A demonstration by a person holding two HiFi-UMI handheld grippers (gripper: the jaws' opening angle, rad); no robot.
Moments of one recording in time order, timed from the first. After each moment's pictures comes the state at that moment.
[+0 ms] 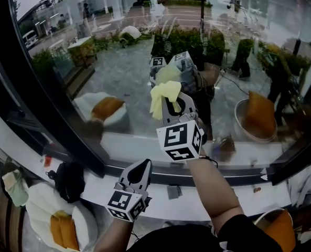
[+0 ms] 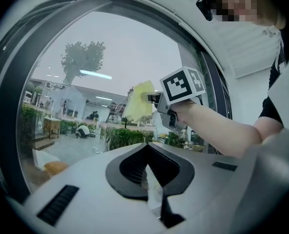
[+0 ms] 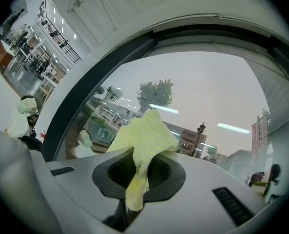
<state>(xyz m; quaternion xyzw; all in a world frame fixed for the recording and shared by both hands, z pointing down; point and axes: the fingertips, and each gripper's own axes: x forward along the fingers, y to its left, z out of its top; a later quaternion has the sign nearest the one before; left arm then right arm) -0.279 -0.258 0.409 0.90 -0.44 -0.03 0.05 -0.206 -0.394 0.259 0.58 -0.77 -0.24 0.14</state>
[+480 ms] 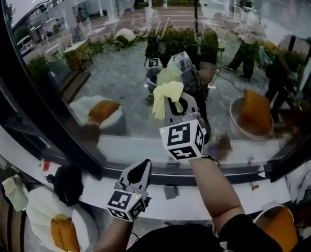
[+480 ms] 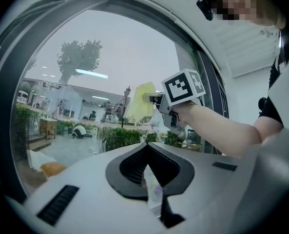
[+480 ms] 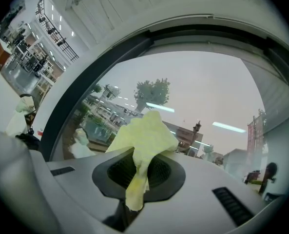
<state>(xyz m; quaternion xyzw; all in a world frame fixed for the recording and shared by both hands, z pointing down) -0.259 -0.252 0.412 0.91 -0.42 -0.02 0.04 -0.172 -0.387 0.259 0.59 -0.75 -0.24 0.14</state>
